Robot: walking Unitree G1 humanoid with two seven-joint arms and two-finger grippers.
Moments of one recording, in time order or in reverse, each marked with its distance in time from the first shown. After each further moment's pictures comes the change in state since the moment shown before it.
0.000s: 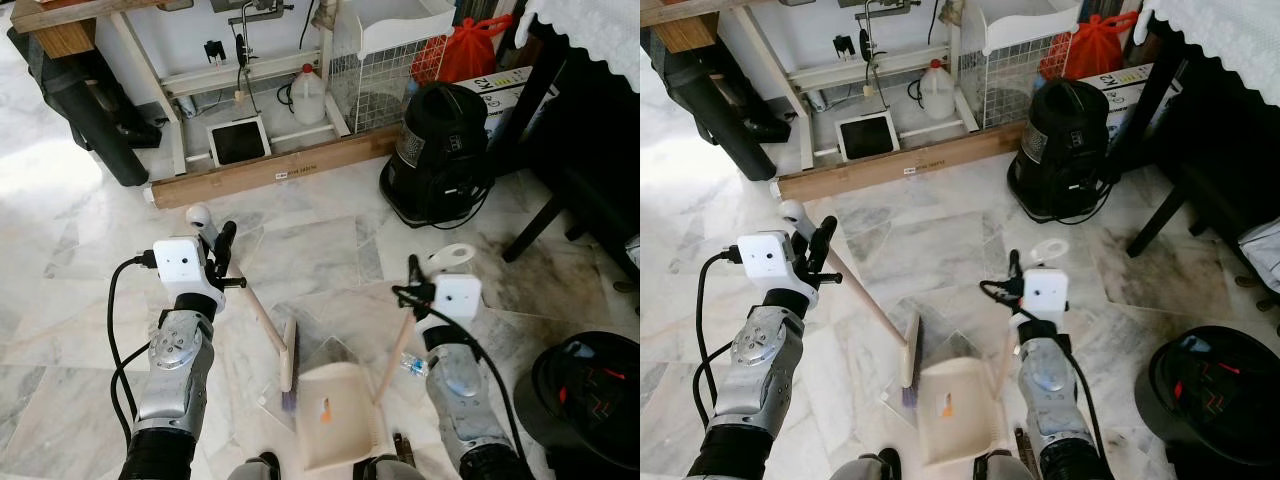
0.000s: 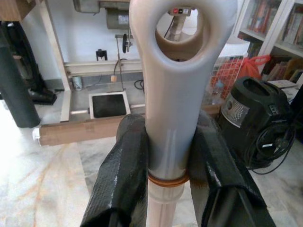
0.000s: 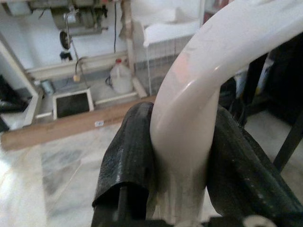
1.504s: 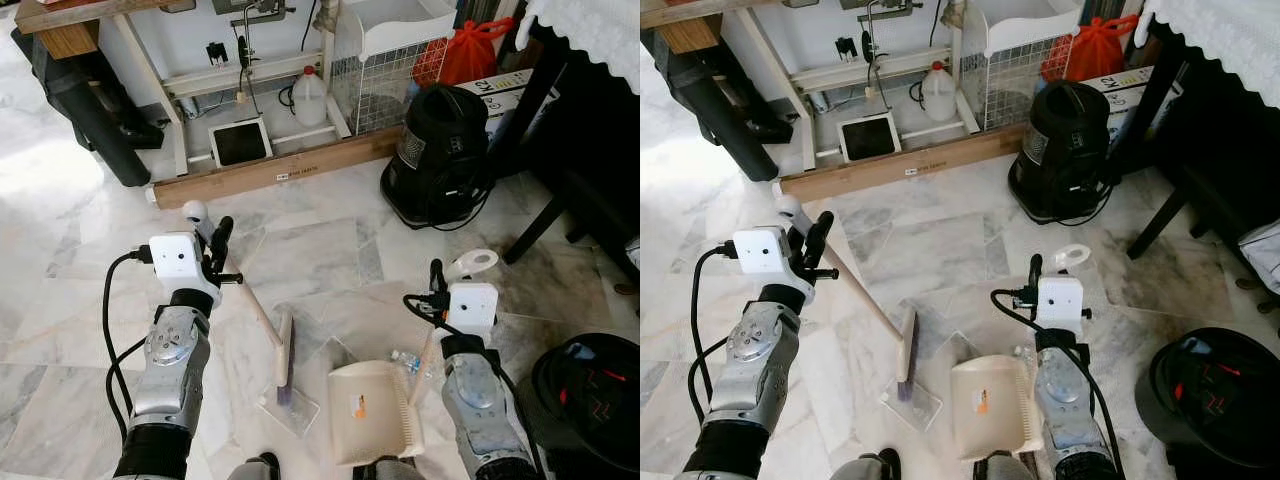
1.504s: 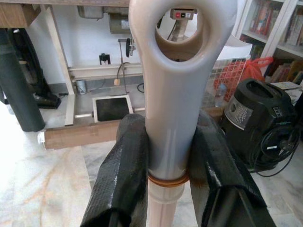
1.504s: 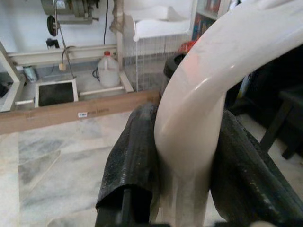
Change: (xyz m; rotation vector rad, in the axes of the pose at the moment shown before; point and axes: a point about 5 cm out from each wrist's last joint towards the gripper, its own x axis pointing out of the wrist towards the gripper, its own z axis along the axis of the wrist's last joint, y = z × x) left arm 0.000 0.005 0.001 0.017 -0.002 0.000; right arm -0.018 -0.013 -0.016 -0.105 0.046 -0.053
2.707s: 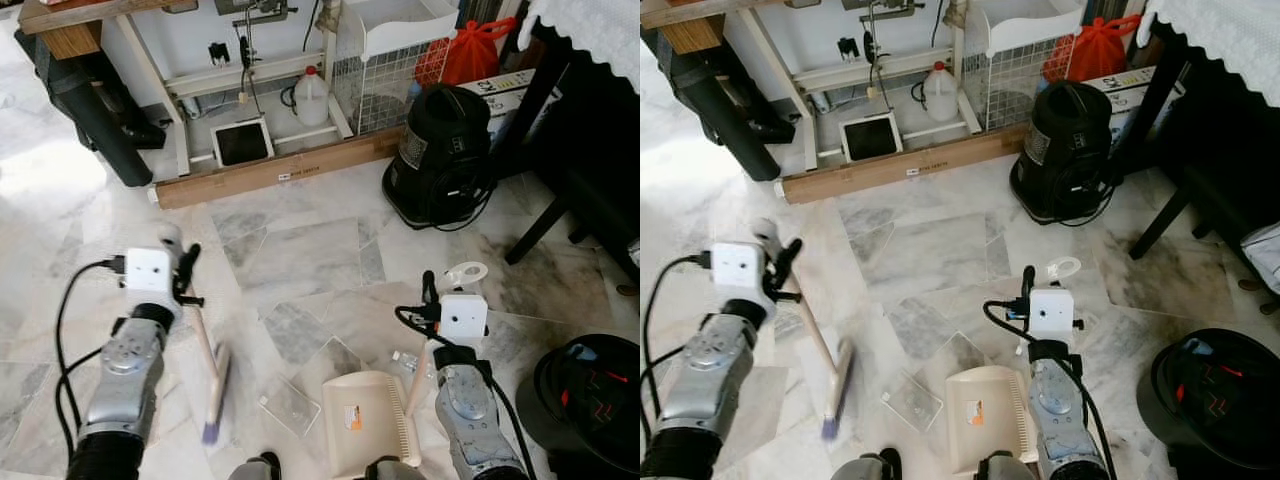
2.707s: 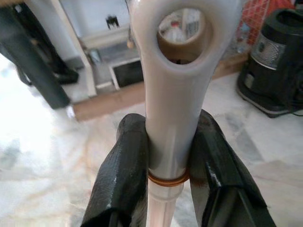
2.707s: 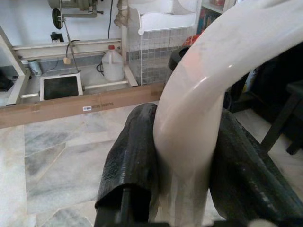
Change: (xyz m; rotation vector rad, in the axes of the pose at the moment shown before) left arm -0.011 0.038 -0.022 0.176 0.199 -0.019; right arm -0.007 0.011 -0.006 -0.008 0.009 0.031
